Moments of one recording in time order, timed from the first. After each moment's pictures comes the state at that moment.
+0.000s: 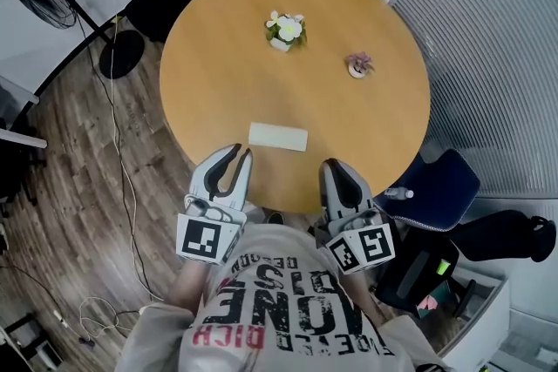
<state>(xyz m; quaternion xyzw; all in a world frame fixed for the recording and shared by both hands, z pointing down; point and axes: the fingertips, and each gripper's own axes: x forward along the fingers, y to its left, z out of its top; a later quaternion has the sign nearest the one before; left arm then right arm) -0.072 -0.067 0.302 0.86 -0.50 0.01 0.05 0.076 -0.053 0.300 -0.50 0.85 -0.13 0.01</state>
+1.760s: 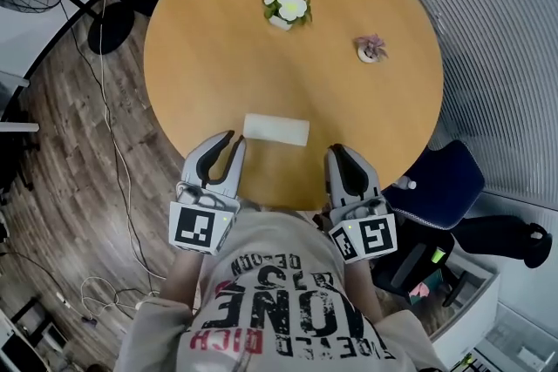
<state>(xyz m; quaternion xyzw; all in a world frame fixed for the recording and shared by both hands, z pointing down) -0.074 -0.115 0.360 0.86 -0.50 0.08 0.10 0.087 -0.107 0.343 -0.50 0.85 -0.11 -0.07</state>
